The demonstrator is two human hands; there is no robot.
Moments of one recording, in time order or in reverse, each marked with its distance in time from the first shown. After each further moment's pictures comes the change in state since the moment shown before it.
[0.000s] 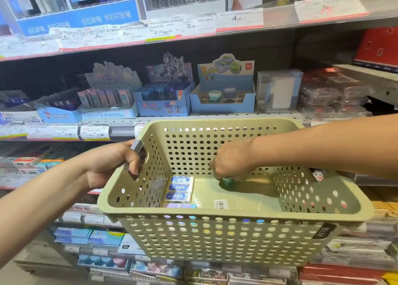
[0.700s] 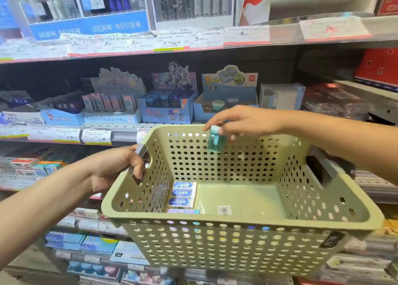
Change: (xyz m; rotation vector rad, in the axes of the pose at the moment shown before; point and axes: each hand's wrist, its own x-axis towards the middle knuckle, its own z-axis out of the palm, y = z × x) left_hand 0.003 0.000 -0.001 -0.041 -0.024 0.023; right_hand -0.064 0.050 -0.034 1.203 0.544 0.215
